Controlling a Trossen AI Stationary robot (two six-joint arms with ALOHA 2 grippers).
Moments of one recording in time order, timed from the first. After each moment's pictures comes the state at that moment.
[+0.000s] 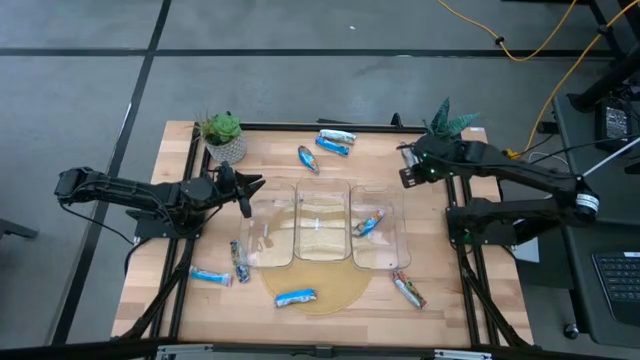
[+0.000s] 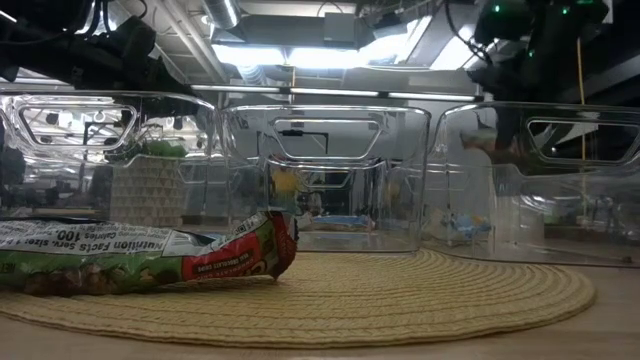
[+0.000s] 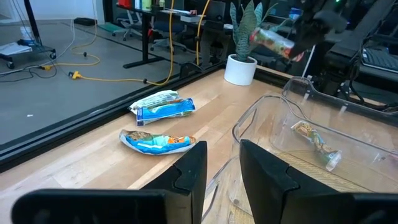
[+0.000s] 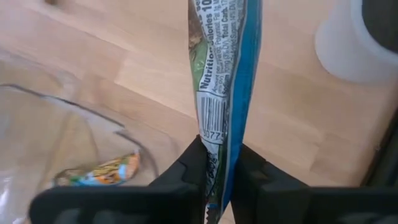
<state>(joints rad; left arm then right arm) -0.02 0.58 0.18 0.20 -0.56 -0.29 -0.45 1.00 0.85 -0.97 0.11 0.71</state>
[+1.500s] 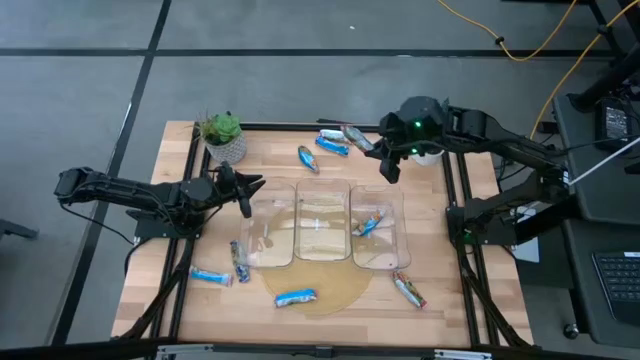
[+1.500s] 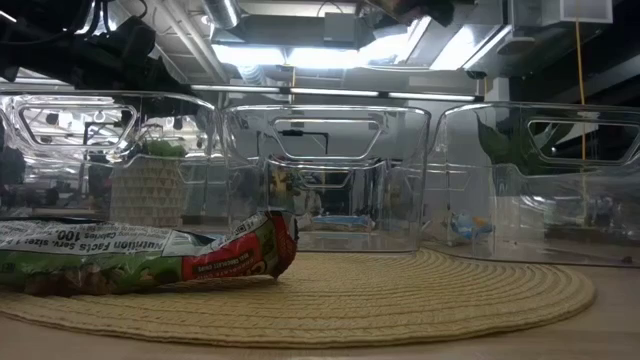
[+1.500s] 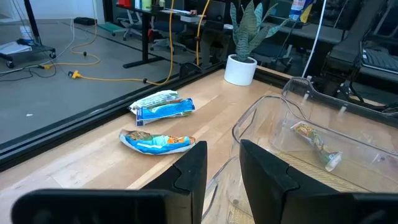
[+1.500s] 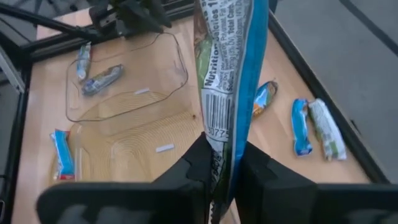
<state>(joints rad) -0.02 0.58 0.18 0.21 -0.56 -0.29 -0.26 1.35 1.59 -0.94 -0.06 0.10</state>
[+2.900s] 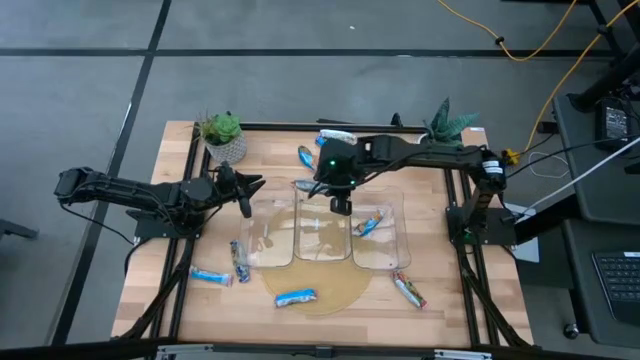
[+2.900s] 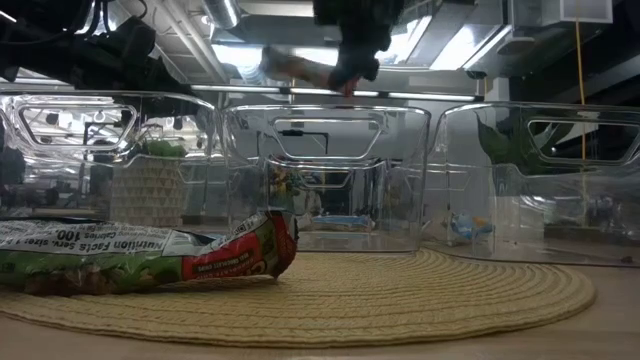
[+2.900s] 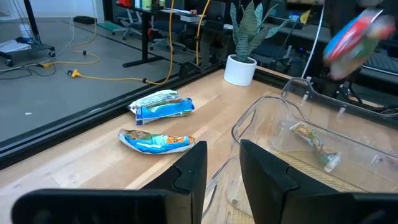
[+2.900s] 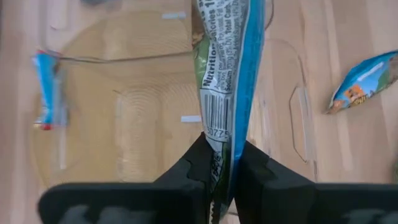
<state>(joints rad) -0.02 0.58 0.18 0.20 -0.56 -0.30 -0.11 1.85 1.76 -0.97 -0.12 0.00</state>
